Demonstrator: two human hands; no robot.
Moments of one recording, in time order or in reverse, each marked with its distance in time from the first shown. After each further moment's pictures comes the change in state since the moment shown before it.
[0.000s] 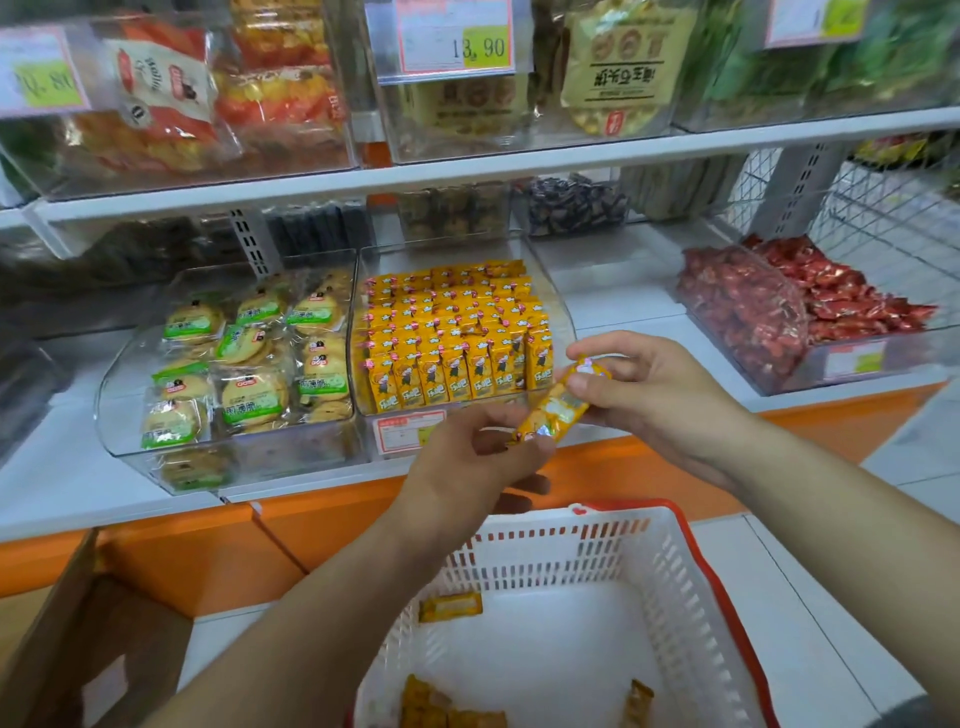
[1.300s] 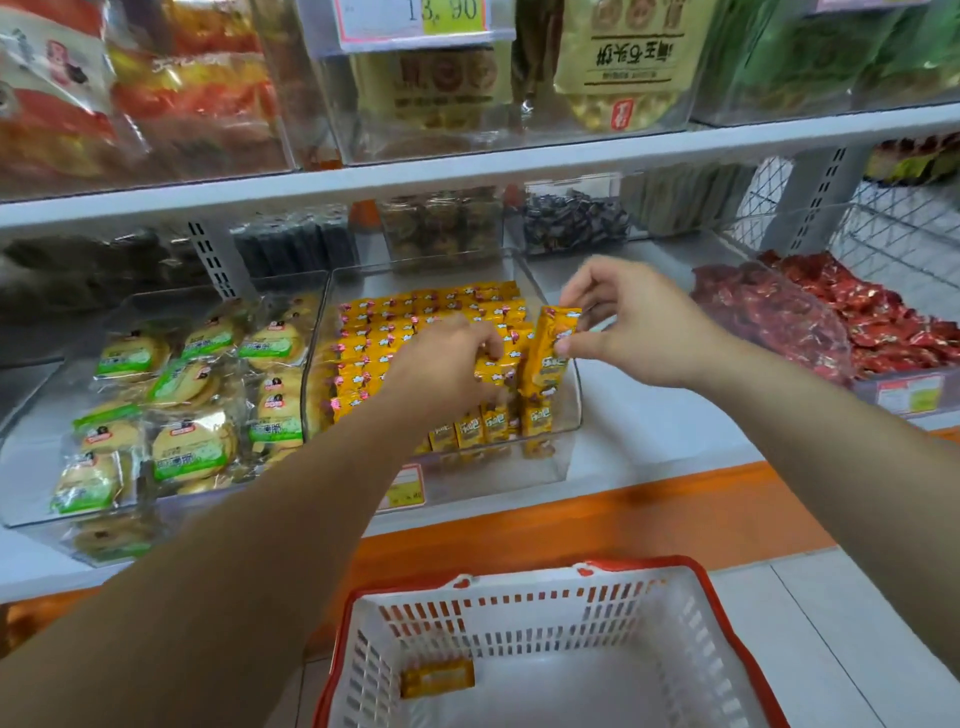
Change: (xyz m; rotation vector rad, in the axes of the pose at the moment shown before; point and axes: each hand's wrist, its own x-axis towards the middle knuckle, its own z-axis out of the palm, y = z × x) left_hand 0.176 0.031 -0.036 1.306 0.141 0.359; right_hand 0.118 -0.017 -0.037 -0.801 0.033 -0.297
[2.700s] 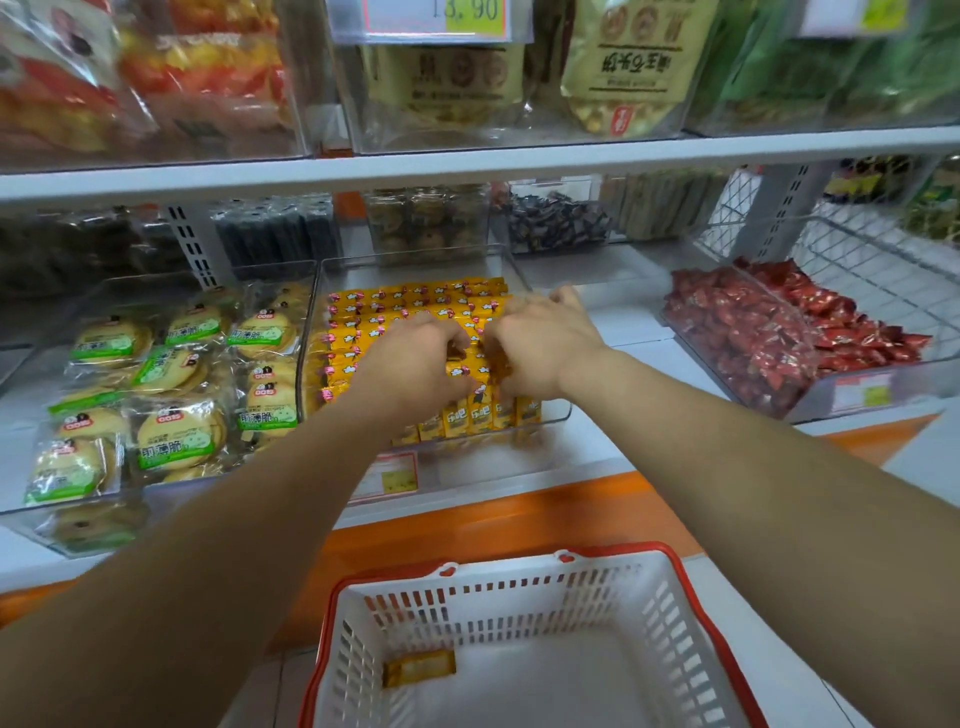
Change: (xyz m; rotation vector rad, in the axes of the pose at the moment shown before) left_hand -0.016 -0.014 -0.005 -0.031 0.096 0.007; right_hand 0.025 -0.023 0.061 -1.068 -0.233 -0.089
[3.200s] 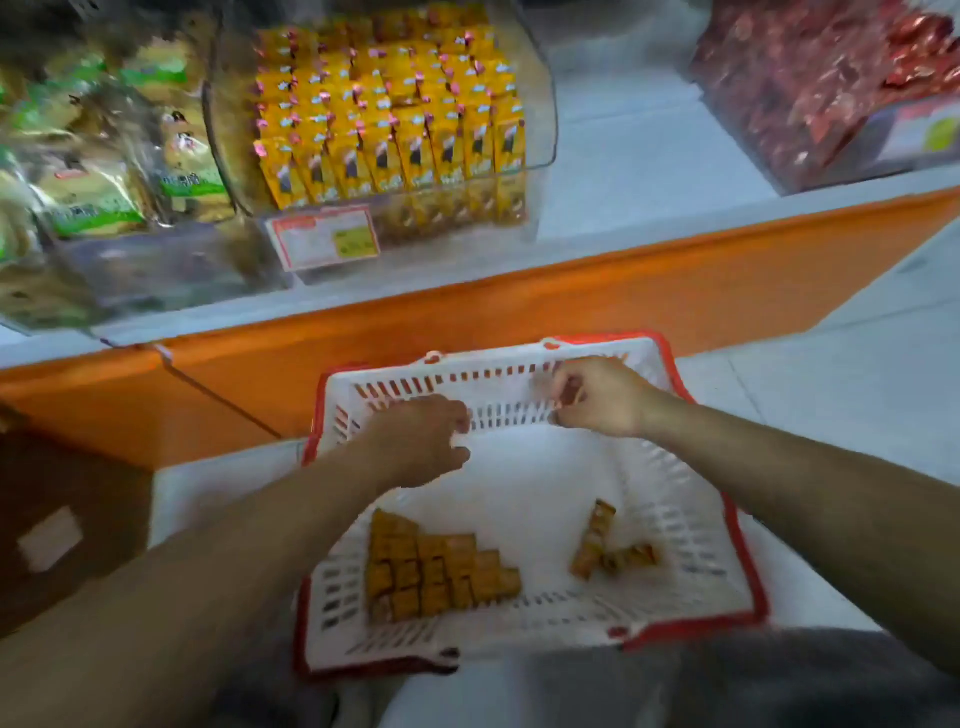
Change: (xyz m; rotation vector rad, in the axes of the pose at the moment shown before) left_hand -0.201 -0.009 0.167 0.079 -0.723 -0.016; right_hand -0.198 -0.031 0.211 0.964 -0.448 0.233
